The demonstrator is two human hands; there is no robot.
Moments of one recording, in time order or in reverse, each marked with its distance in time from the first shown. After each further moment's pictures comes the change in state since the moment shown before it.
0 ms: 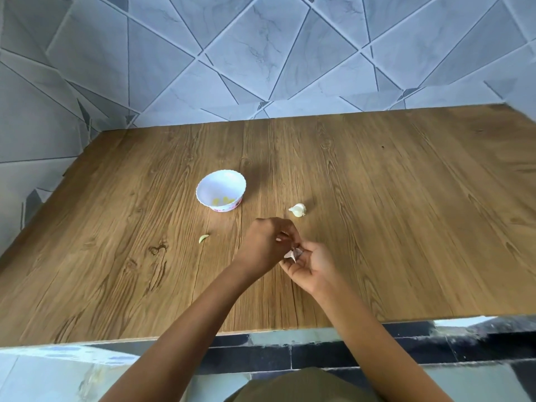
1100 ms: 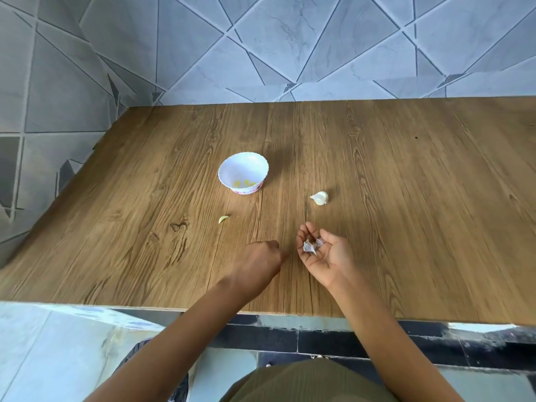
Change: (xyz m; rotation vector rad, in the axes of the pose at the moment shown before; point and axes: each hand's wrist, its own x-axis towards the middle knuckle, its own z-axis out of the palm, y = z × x) left_hand -0.046 -0.045 0.006 0.708 -0.287 0.075; right_hand 0.003 0.005 -0.003 -0.002 -0.005 -0.017
